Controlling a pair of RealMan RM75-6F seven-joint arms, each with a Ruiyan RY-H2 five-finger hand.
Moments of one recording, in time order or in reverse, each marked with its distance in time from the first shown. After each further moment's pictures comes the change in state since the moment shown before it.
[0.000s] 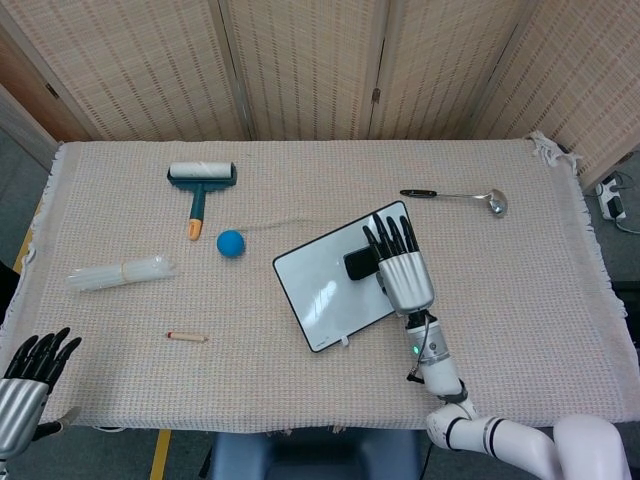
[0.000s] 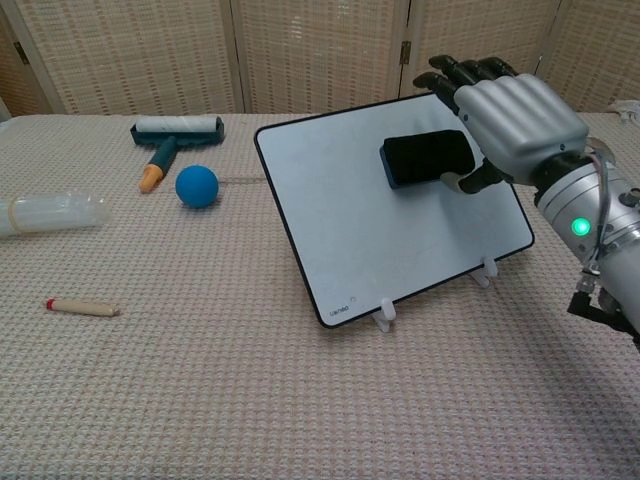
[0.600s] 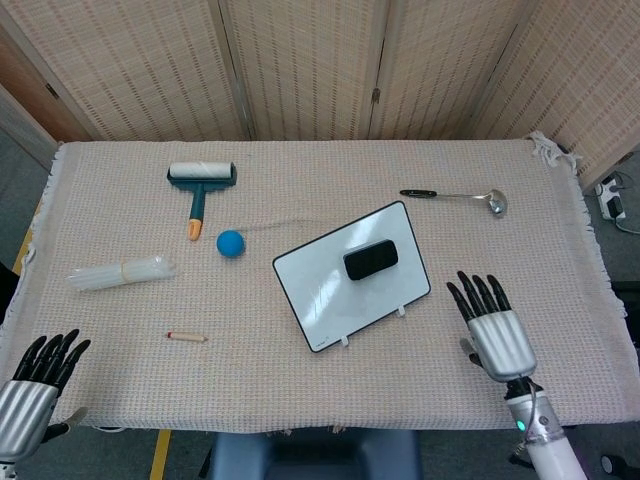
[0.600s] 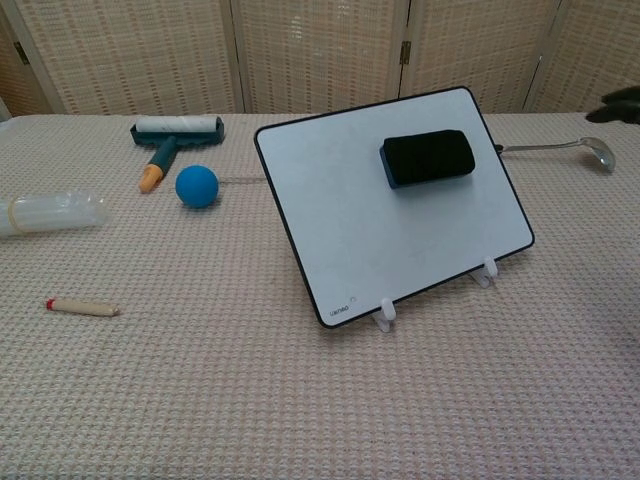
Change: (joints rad) left arm 0.009 -0.027 0.002 -0.011 0.043 0.025 0.079; right arm -0.325 0.636 -0.334 -0.706 -0.001 0.099 -0.040
